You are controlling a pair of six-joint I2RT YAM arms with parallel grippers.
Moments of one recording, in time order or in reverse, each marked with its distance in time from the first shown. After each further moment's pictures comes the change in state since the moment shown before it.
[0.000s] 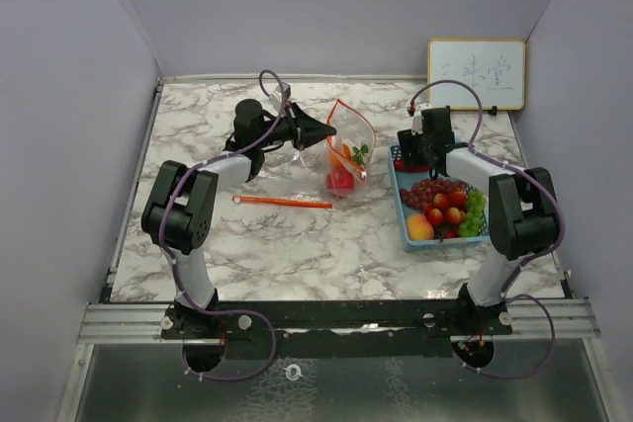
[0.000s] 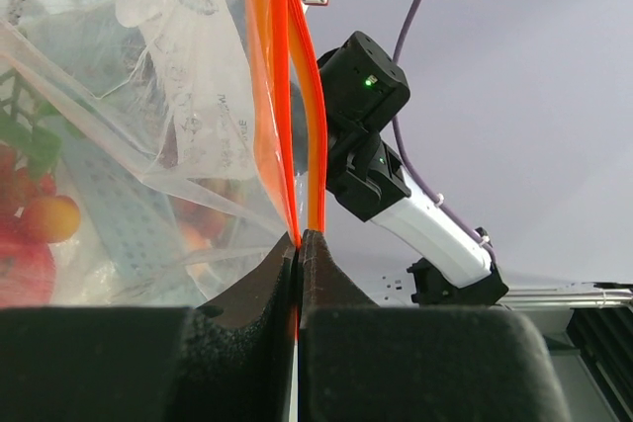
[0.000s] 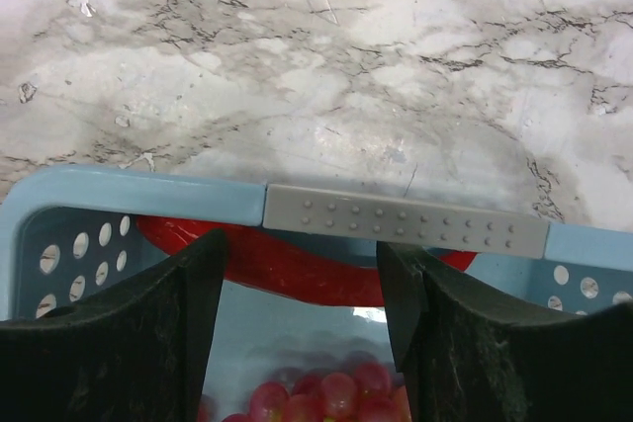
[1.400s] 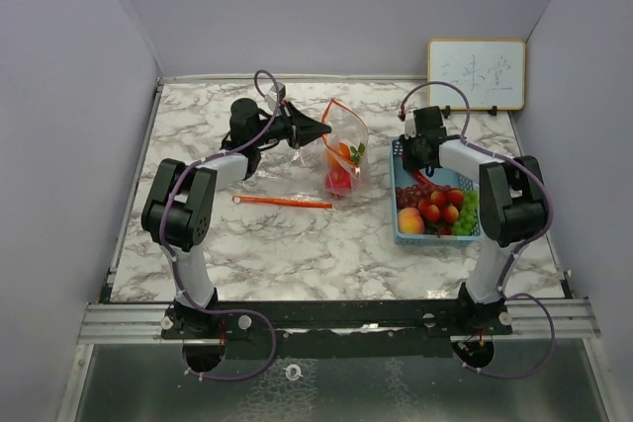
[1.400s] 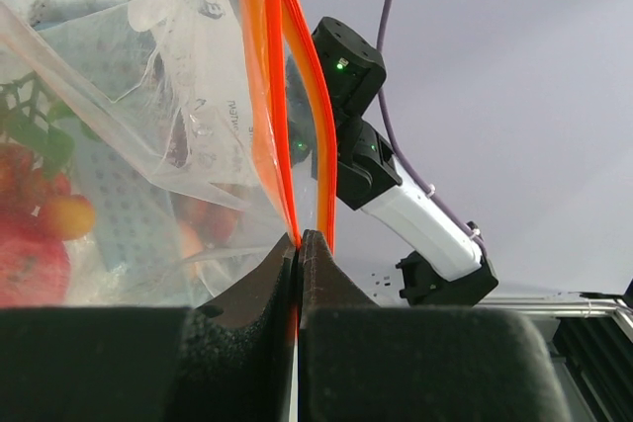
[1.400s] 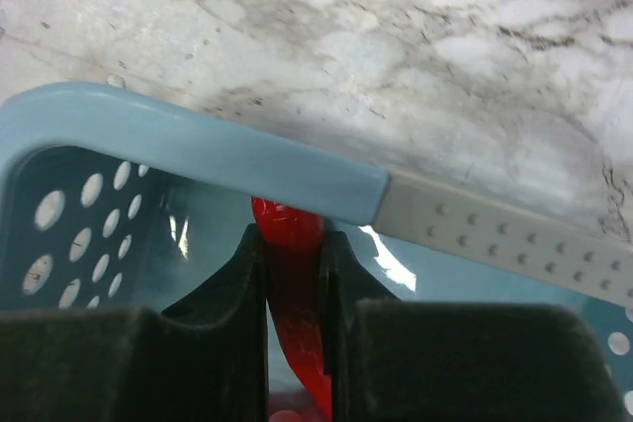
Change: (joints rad) left arm 0.030 0.018 0.006 0.003 0.018 -0.026; right arm -0.003 0.122 0.112 -0.131 -0.056 -0.048
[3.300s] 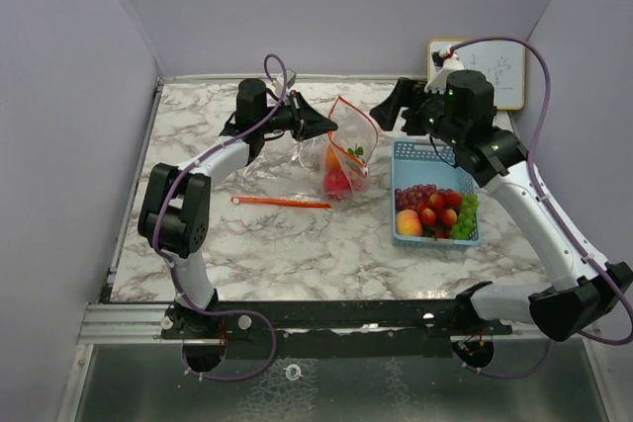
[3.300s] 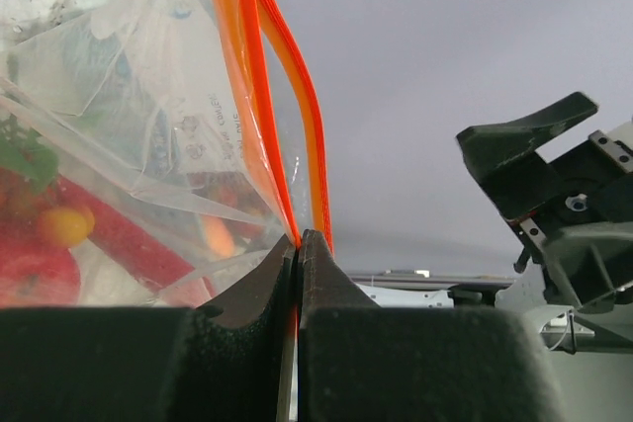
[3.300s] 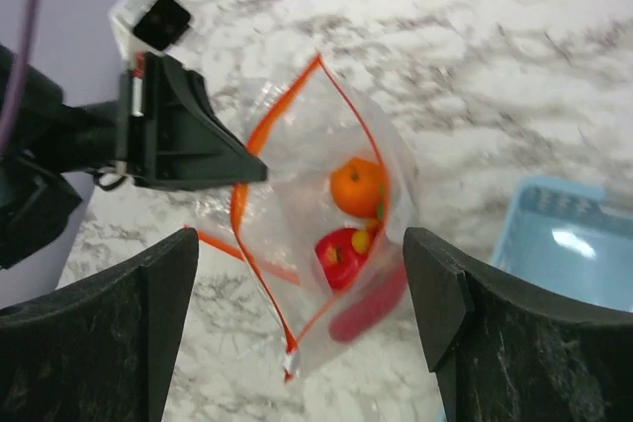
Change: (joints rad) left arm -0.030 -0.049 0.170 -0.396 0.026 0.286; right arm 0.236 -0.600 0.175 -0.108 -0.130 0.565
